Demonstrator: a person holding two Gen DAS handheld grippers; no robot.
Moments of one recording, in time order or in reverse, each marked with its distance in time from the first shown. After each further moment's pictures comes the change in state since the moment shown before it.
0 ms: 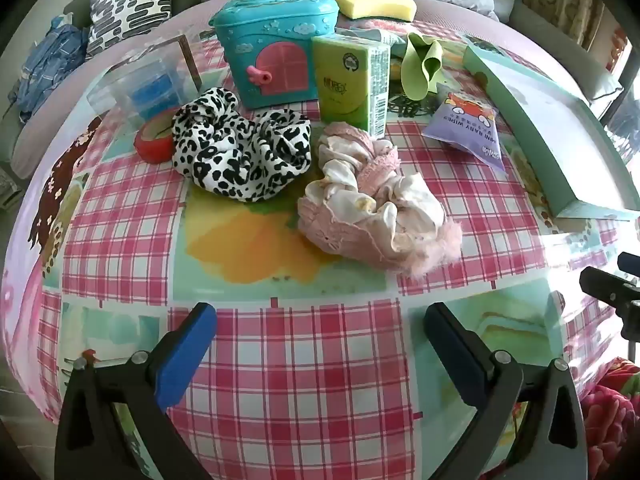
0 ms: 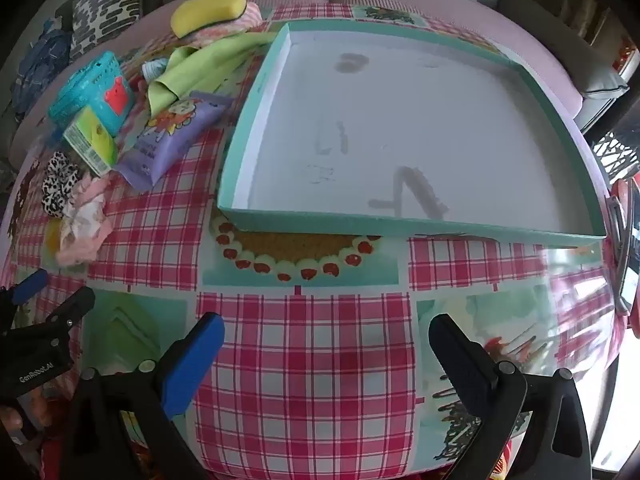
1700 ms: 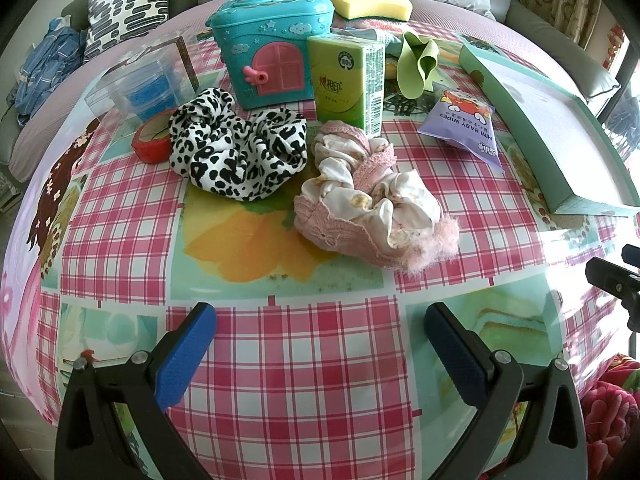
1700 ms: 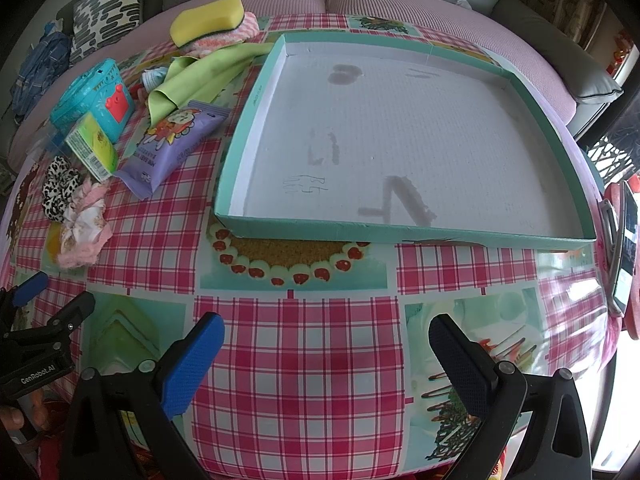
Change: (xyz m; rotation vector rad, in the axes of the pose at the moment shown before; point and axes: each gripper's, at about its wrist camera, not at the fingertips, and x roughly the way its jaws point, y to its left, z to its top) left arm -0.002 -0.003 0.000 0.012 -0.001 0.001; right arm -0.019 -0.001 0.002 0.001 -0.034 -0.016
